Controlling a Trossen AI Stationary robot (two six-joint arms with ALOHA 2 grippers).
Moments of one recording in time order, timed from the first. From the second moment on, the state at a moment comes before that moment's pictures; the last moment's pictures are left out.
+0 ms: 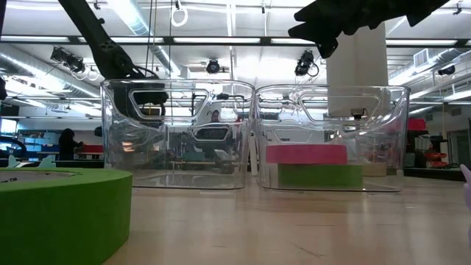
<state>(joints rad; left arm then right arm) 0.86 1.59 0.75 -0.34 -0.30 -0.31 0.04 1.11 0.69 0.13 -0.07 0.11</state>
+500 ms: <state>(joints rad) 0.85 1.54 0.75 -0.35 -0.28 -0.32 0.04 1.11 0.69 0.13 -0.02 0.11</state>
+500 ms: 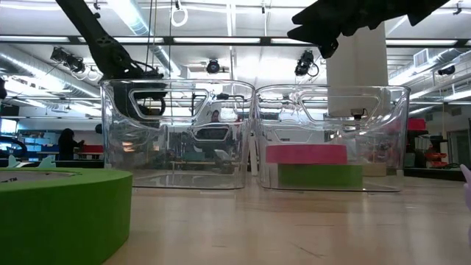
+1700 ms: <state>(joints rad) 0.78 1.54 0.75 -0.29 -0.18 -0.16 0.04 1.11 0.69 0.13 -0.02 0.12</state>
